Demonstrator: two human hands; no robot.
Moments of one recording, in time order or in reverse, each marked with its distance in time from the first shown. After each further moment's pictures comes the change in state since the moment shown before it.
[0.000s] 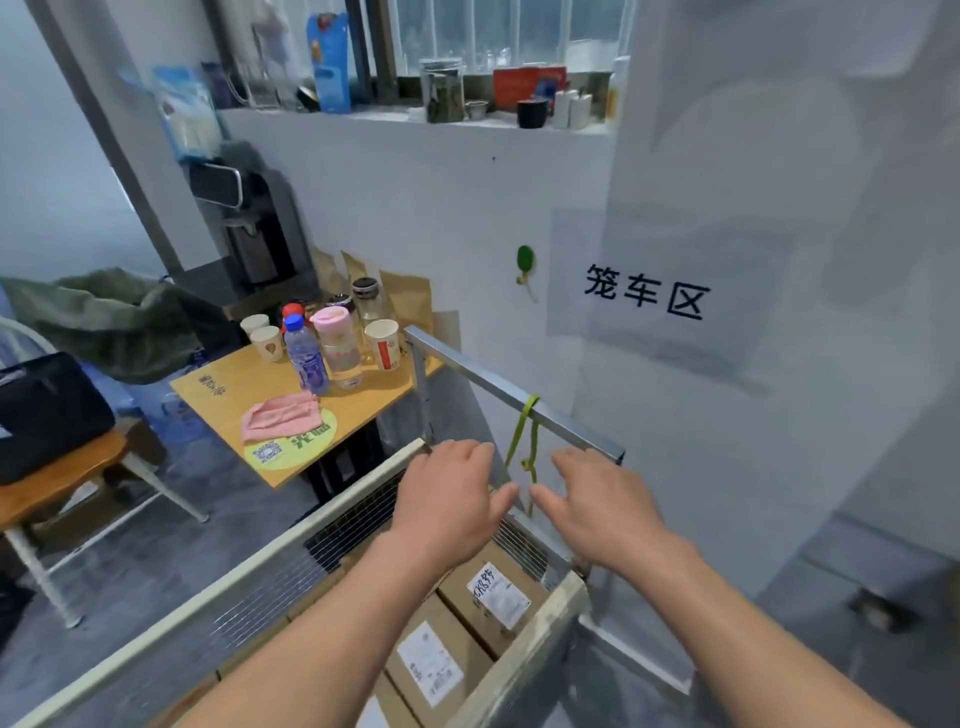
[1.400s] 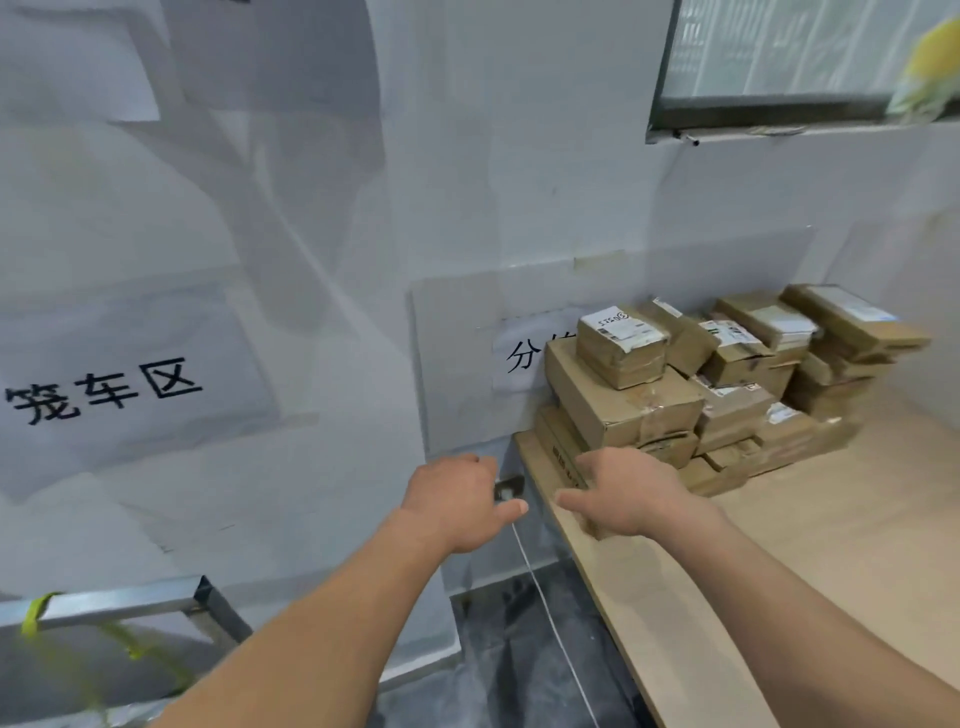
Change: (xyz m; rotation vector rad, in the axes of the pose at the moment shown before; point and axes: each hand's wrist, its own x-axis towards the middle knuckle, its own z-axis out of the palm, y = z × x) left_hand 0.078 0.383 0.055 0.114 -0.403 0.882; right_hand -0.228 0.293 -0.097 0.085 -0.001 1.050
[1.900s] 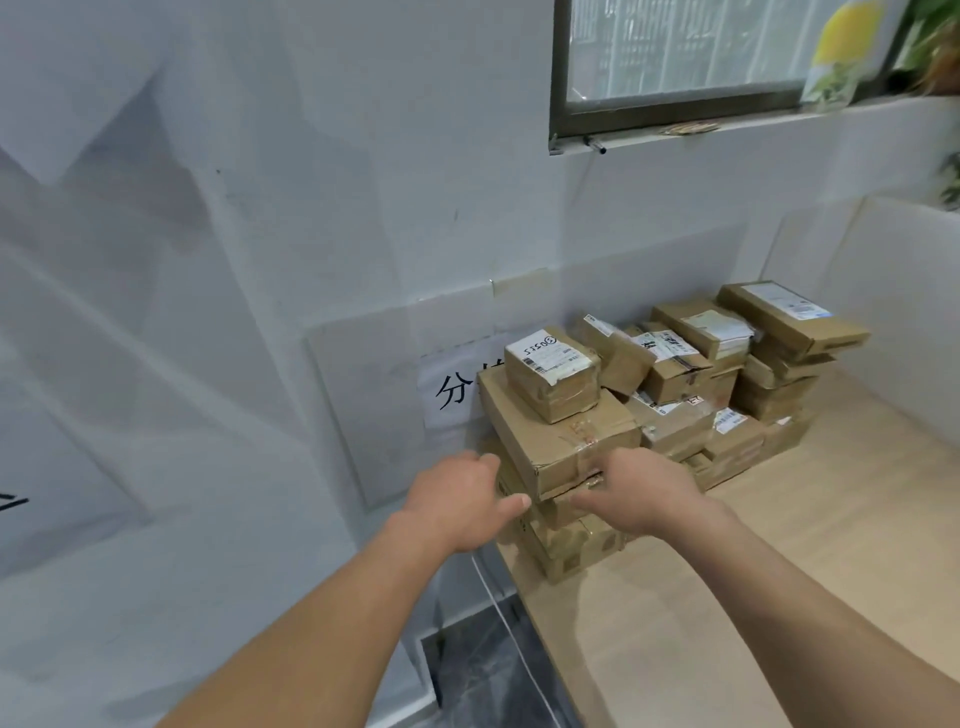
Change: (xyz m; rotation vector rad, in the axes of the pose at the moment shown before) left_hand 0.110 0.077 -0.022 -0.022 0.032 0.096; right_hand 0.064 0.109 -0.032 0.031 0.049 0.127
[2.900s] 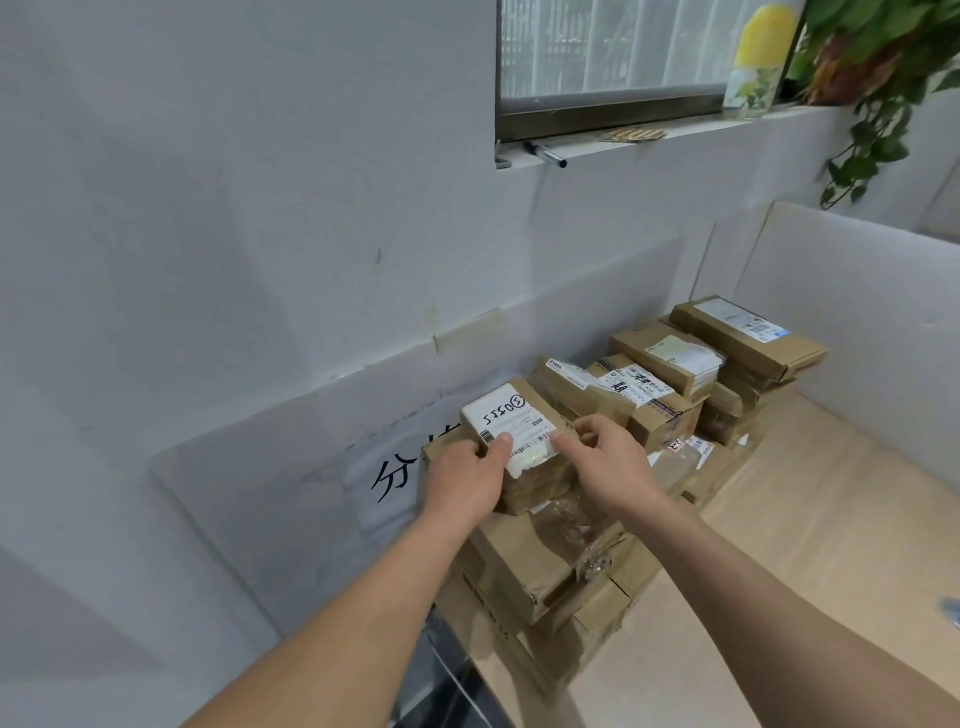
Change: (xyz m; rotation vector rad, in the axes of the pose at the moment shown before) left_hand 0.202 -0.006 -0.008 -0.796 0.098 -0.107; right_hand 0.140 -0.015 -0.024 0.815 0.359 0.259
